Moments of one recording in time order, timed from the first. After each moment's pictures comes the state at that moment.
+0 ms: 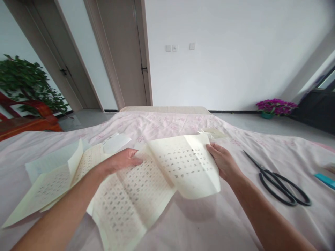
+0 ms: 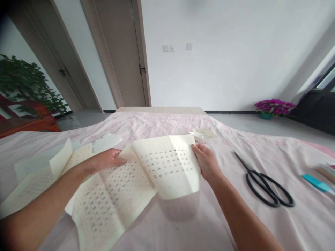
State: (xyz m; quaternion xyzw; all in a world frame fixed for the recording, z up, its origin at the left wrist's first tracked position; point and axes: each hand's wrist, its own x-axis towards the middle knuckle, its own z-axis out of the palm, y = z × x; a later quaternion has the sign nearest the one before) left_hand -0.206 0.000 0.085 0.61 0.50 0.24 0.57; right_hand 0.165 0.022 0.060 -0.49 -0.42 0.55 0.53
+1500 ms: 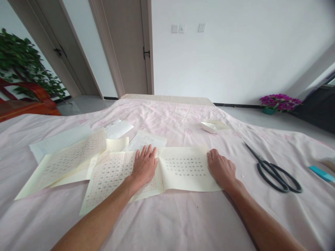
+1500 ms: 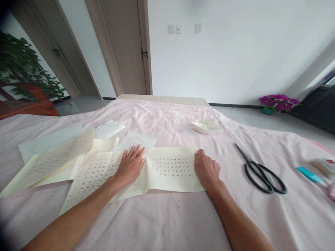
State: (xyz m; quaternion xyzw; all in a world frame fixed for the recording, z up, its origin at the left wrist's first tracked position) left_hand -0.138 -0.037 -0.026 0.76 0.64 0.10 -0.04; right_hand 0.172 -0.006 0.008 -0.78 -0.63 0.04 0.04
